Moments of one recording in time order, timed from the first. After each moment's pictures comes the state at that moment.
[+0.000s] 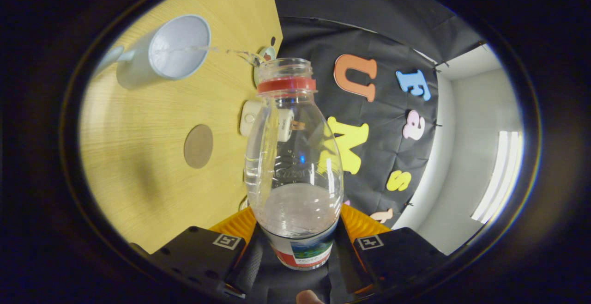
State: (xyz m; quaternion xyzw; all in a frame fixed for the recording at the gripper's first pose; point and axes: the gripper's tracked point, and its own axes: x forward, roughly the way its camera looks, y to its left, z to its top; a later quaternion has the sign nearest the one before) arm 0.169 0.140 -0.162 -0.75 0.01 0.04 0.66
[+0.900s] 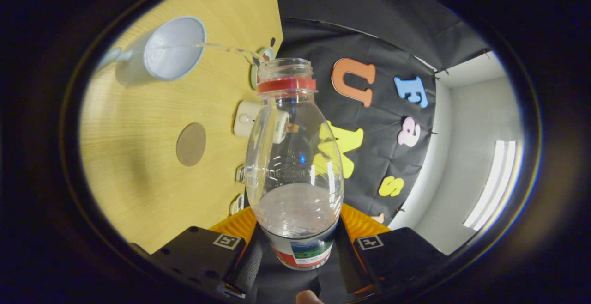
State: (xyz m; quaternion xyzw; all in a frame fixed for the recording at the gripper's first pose) arm 0.171 0.147 -0.148 -0.76 -0.01 0.04 0.64
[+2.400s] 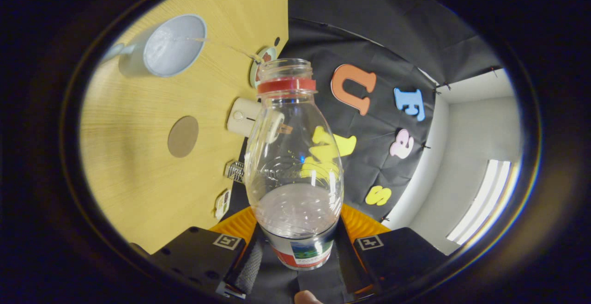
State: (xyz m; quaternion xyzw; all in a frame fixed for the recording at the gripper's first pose) arm 0.164 0.162 -0.121 -0.80 -0.03 0.02 0.60
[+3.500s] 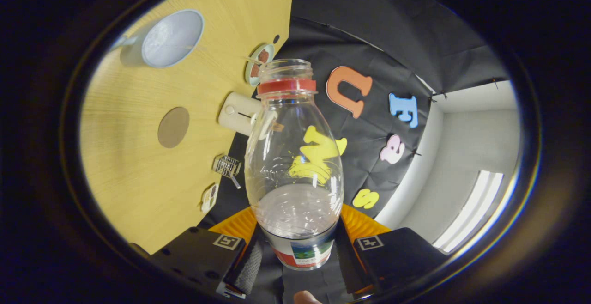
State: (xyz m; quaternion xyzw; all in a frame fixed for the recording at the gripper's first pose) arm 0.161 0.165 -0.103 -0.82 -0.05 0.01 0.58
